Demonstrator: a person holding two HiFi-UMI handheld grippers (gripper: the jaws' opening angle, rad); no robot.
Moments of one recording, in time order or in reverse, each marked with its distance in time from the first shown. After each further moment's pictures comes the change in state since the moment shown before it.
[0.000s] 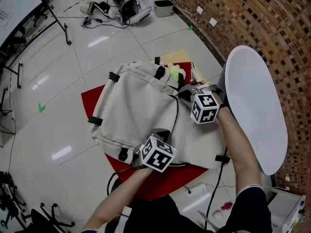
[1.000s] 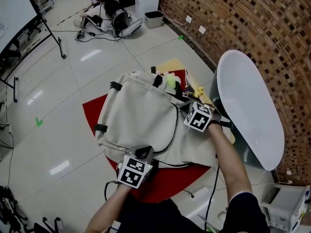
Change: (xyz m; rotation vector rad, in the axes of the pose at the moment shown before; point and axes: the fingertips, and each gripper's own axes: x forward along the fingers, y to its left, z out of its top) left arm -0.073 0.026 -0.059 -0.060 -0.113 -0.045; right arm -0.005 0.043 -0.012 0.587 0.161 0.039
